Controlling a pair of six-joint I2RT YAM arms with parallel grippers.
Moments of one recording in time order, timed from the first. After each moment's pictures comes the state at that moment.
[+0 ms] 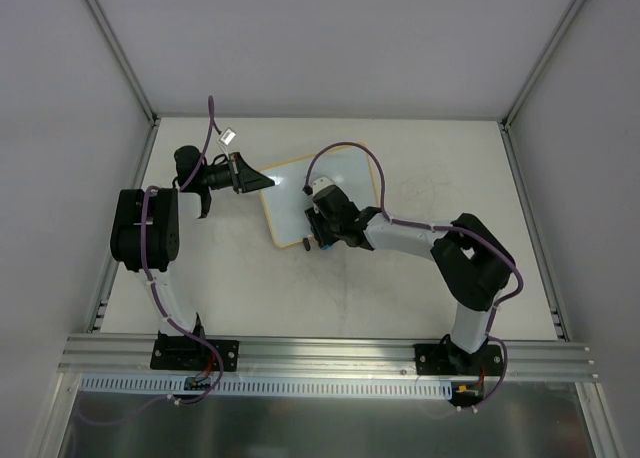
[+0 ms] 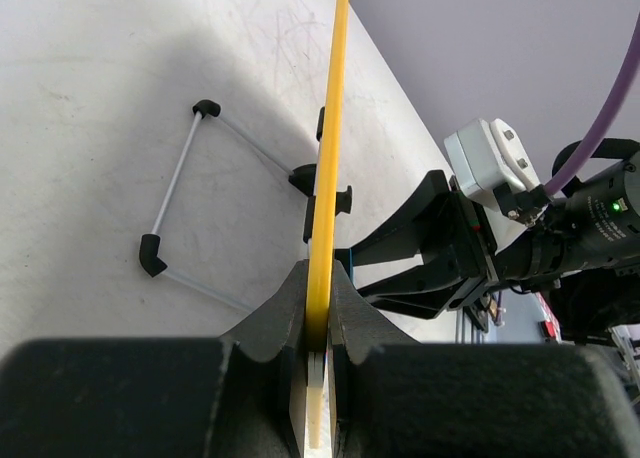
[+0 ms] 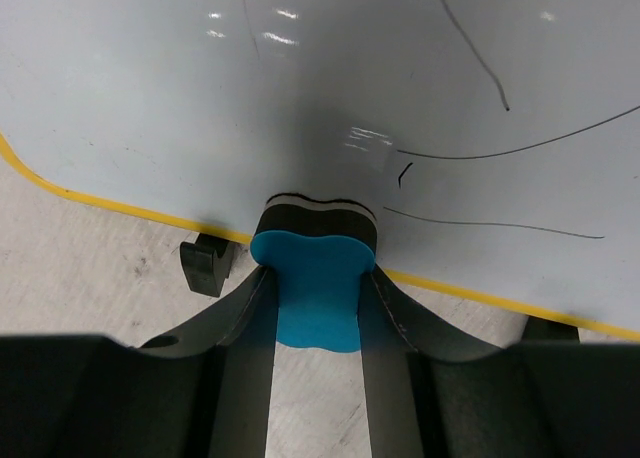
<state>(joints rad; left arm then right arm) 0.03 1.91 0.93 0.85 1.23 -0.73 0.86 1.83 1.12 -0.14 0.12 0.22</state>
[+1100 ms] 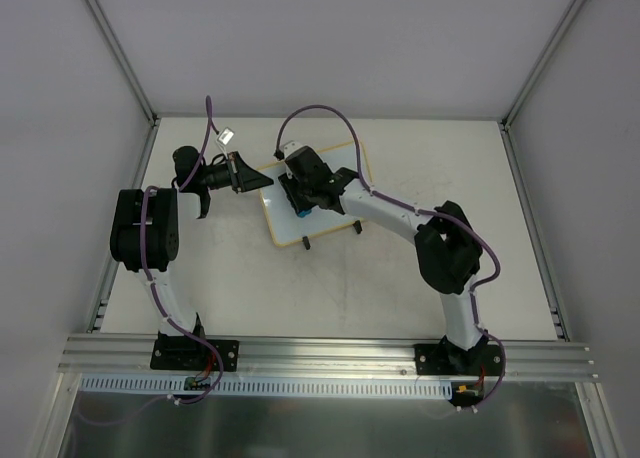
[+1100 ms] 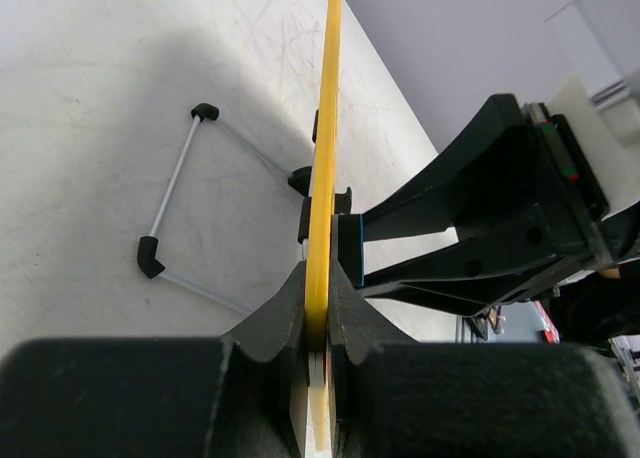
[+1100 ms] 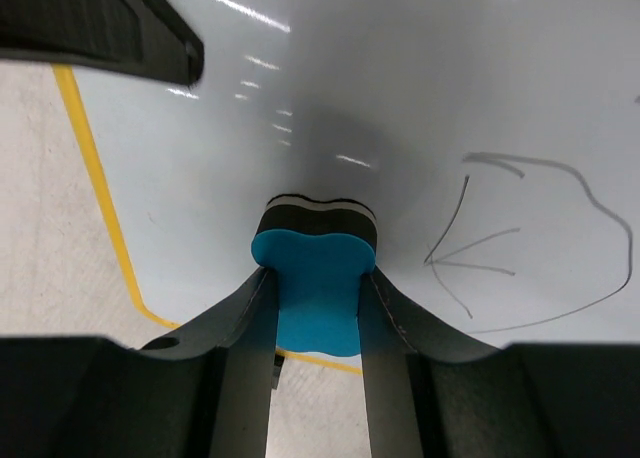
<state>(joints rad) 0.03 1.91 0.93 0.87 1.22 -0.75 0.86 2.02 1.64 -0.43 0.13 0.16</state>
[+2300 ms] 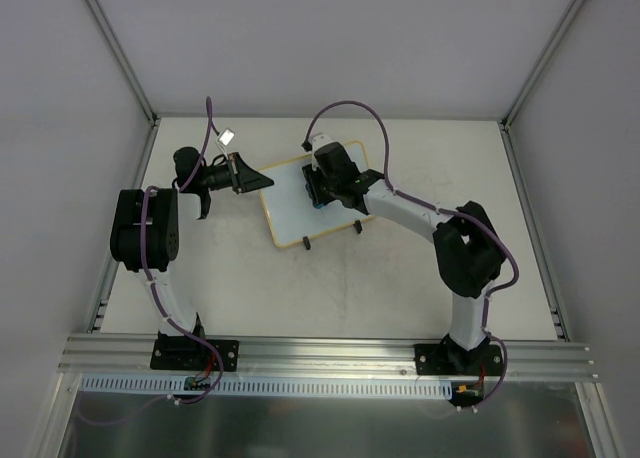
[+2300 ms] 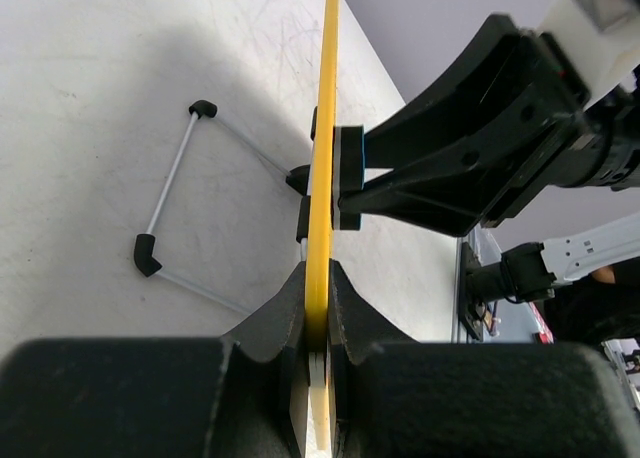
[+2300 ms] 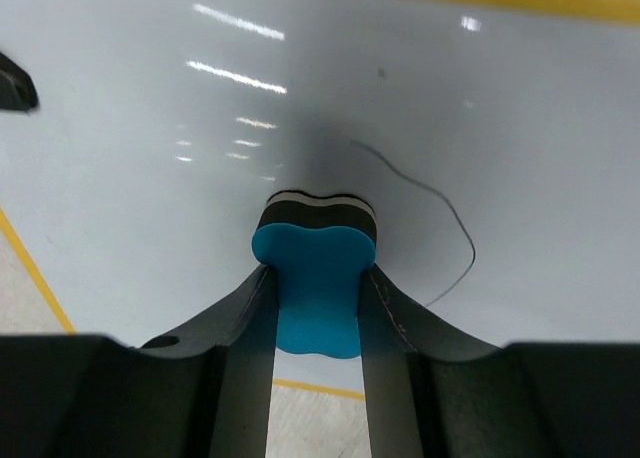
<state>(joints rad) 0.03 1.91 0.92 0.87 1.21 -0.75 0.75 1.94 1.51 -0.28 0.10 0.16</state>
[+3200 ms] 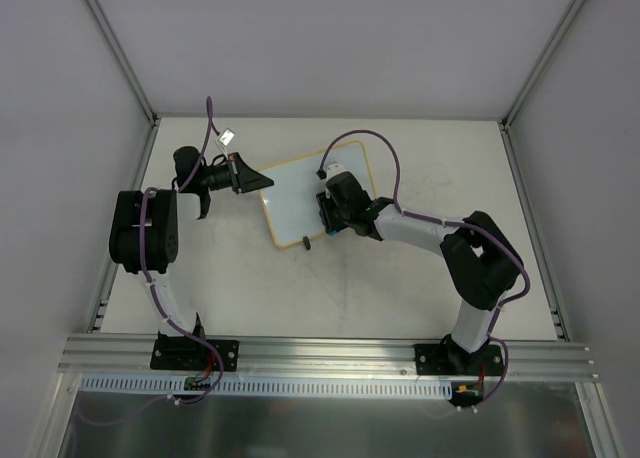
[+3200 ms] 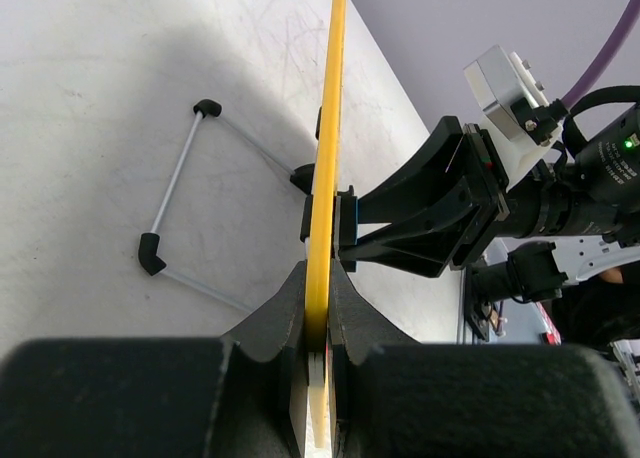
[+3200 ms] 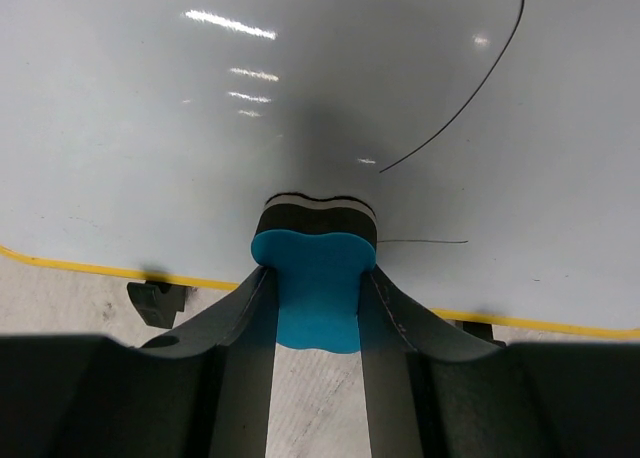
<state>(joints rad) 0.03 1.90 0.92 0.84 1.21 -0.72 0.77 1.80 1.13 -0.11 0.12 0.23</state>
